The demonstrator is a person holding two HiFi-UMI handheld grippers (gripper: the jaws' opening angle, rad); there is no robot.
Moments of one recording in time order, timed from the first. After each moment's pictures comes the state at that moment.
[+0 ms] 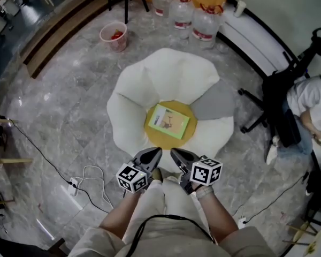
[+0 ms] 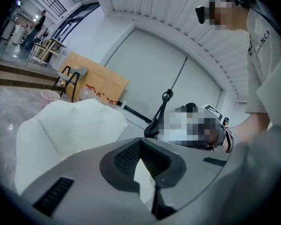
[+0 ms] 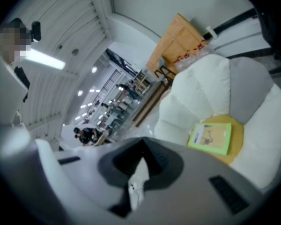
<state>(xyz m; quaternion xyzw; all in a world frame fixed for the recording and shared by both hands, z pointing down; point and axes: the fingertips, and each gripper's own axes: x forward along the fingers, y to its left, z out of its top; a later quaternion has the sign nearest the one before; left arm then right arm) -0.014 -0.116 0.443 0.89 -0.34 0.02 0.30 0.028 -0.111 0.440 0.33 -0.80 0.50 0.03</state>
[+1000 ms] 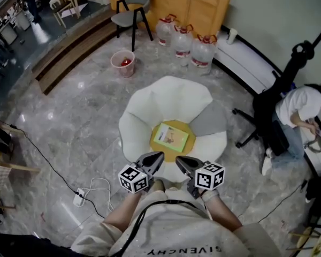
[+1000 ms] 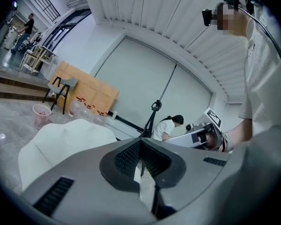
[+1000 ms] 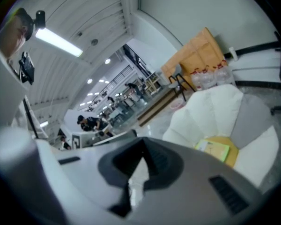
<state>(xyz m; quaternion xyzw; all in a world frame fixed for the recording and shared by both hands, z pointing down) -0.023 -0.107 0.322 0.91 -0.31 -0.01 0.26 0.029 -0.085 0.324 0.32 -0.85 0.41 0.07</state>
